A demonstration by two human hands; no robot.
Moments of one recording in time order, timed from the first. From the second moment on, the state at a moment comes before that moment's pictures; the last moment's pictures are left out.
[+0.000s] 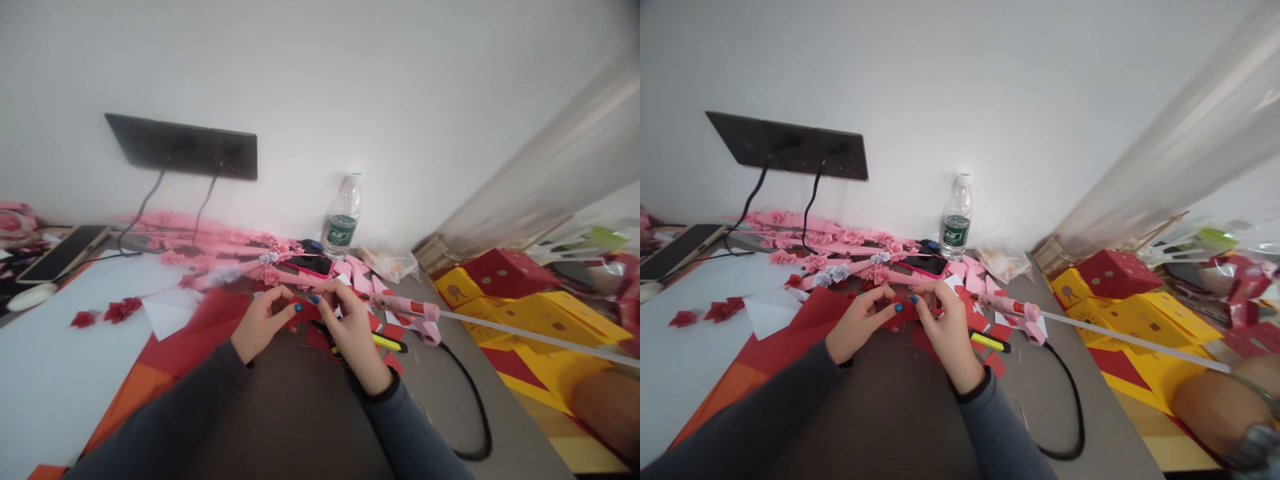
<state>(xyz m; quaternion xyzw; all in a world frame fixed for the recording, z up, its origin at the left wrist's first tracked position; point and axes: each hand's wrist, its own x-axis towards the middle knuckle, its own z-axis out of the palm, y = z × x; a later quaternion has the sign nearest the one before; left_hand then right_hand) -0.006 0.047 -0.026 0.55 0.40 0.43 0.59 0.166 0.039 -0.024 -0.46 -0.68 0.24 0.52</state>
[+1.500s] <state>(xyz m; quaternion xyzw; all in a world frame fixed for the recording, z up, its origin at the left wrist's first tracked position) -0.005 0.045 -0.030 0.58 0.44 0.45 0.52 0.164 0.040 -0.026 -0.48 -0.76 0.13 0.43</state>
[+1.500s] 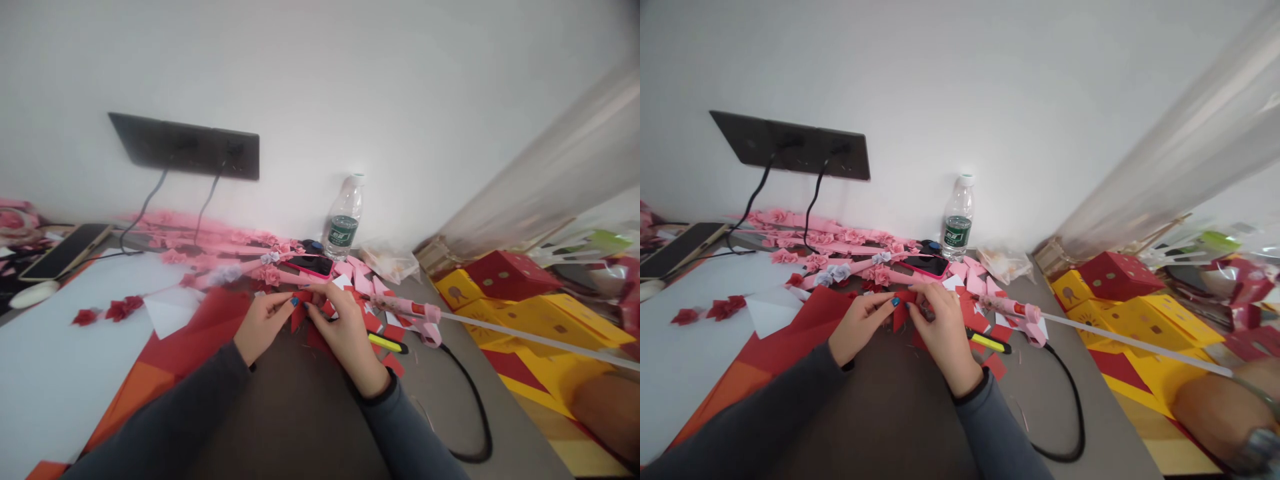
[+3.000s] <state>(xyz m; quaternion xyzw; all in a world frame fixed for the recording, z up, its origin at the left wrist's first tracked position) 0.001 0.040 -0.030 0.46 0.38 0.46 0.66 0.170 0.042 -0.025 -0.45 -0.76 0.09 0.47</state>
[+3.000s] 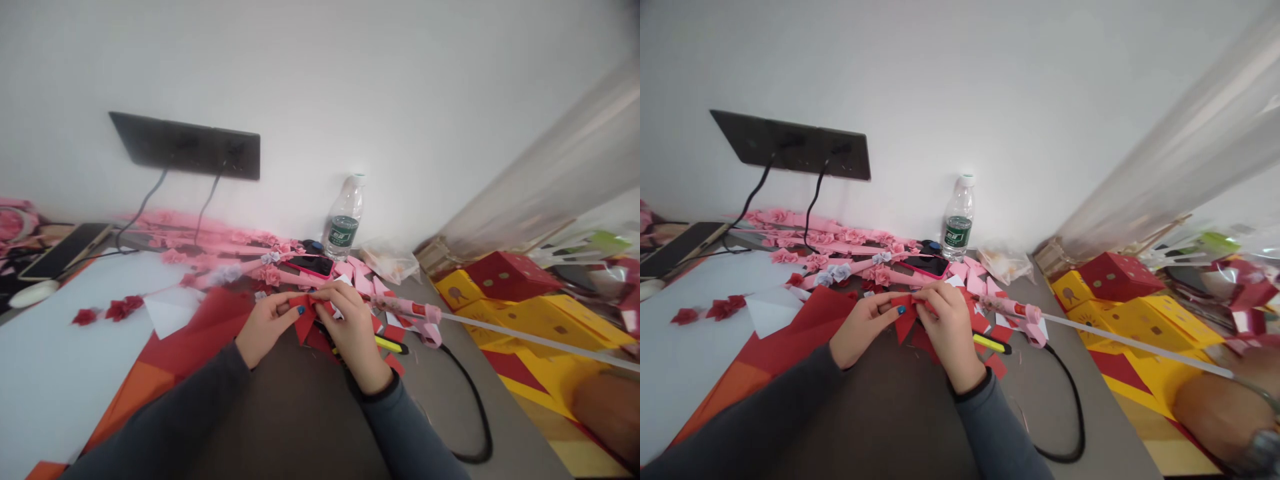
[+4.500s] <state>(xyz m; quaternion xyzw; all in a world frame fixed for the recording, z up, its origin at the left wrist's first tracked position) -0.003 0.044 -0.030 0.52 0.43 0.48 0.56 0.164 0.041 -0.025 -0.42 -0.70 0.37 0.44</state>
